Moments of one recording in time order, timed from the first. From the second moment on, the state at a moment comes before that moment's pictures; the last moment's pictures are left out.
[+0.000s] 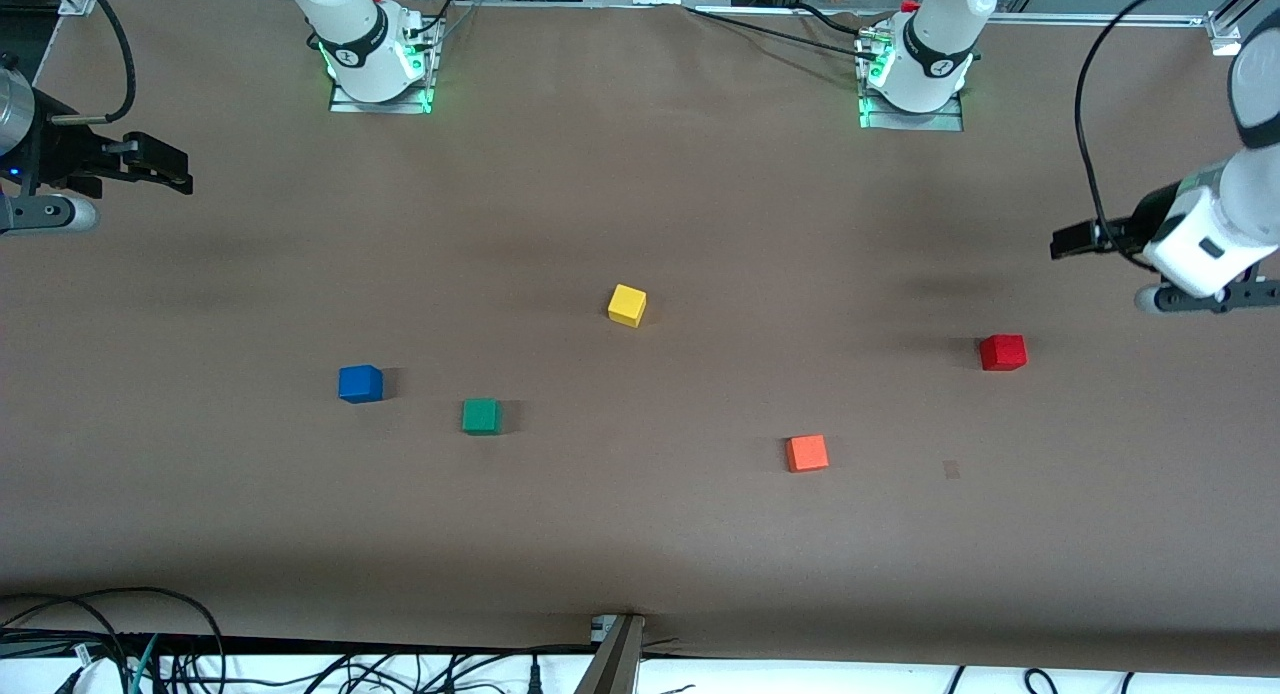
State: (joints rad) left arm 0.09 0.15 -0.04 -1.71 0.02 1.62 -0.05; right arm 0.07 0.05 -0.03 -1.53 -0.05 1.39 -0.06
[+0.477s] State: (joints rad) left arm 0.10 0.36 -0.04 -1.76 0.07 1.88 0.00; right arm 0.08 0.12 -0.03 -1.53 -0.03 1.39 -0.06
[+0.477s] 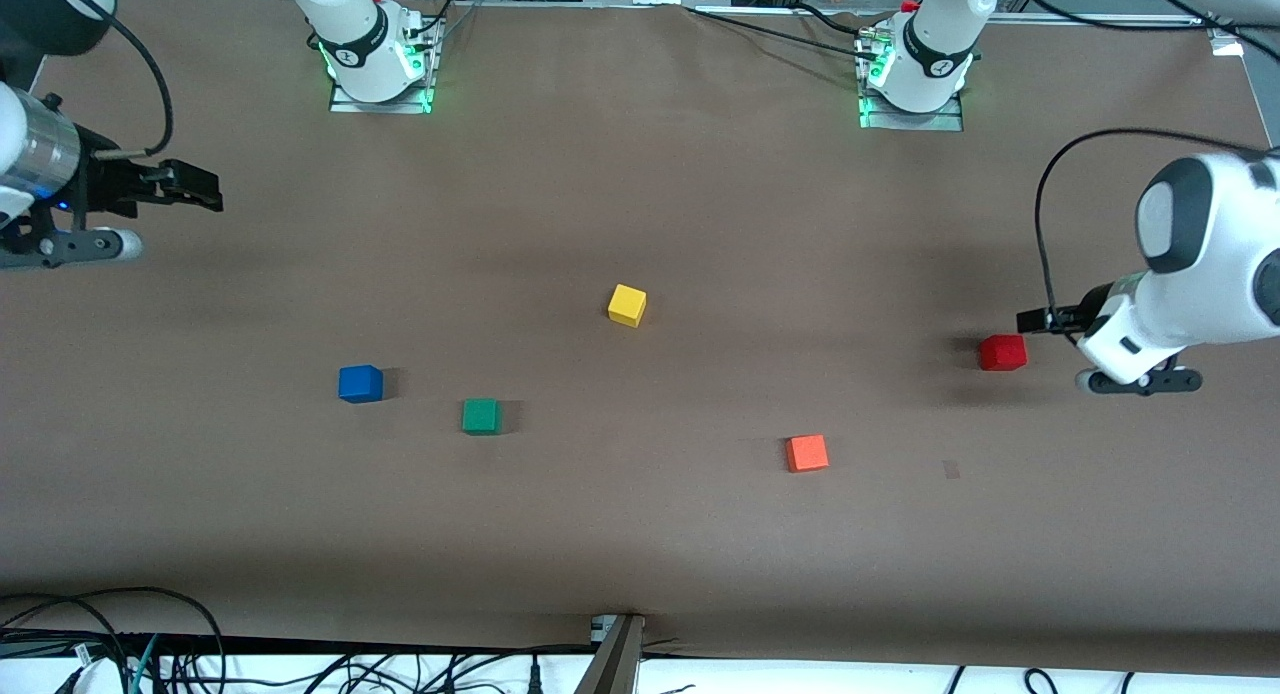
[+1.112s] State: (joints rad) left arm 0.15 0.43 -0.04 -2.02 0.08 2.32 0.07; right arm 0.08 0.15 -0.03 -1.52 -0.03 1.39 -0.06
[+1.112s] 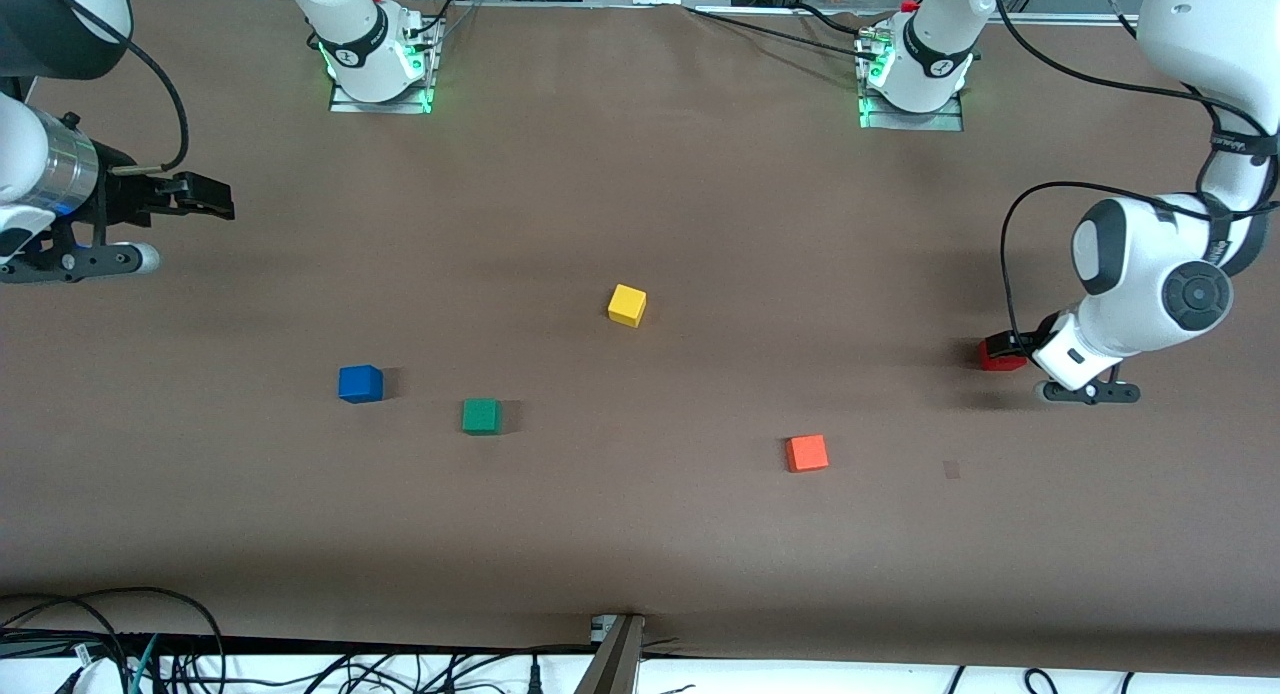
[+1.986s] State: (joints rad) left arm 0.21 0.53 -0.04 -2.05 0.09 2.46 0.15; right arm 0.16 0.24 -0.02 -1.52 0.20 1.47 -0.06
